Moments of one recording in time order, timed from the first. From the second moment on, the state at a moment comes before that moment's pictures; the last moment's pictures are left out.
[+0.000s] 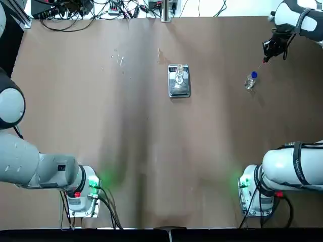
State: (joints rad) left arm 0.02 0.03 -0.13 -1.60 0.01 1.62 -0.09; right arm -0.15 -0.01 0.01 -2.16 0.03 2.05 -0.05
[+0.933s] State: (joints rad) left arm 0.02 0.04 -0.13 -1.60 0.01 1.63 -0.09; right arm -0.15 -0.01 0.01 -2.17 0.03 2.05 -0.06
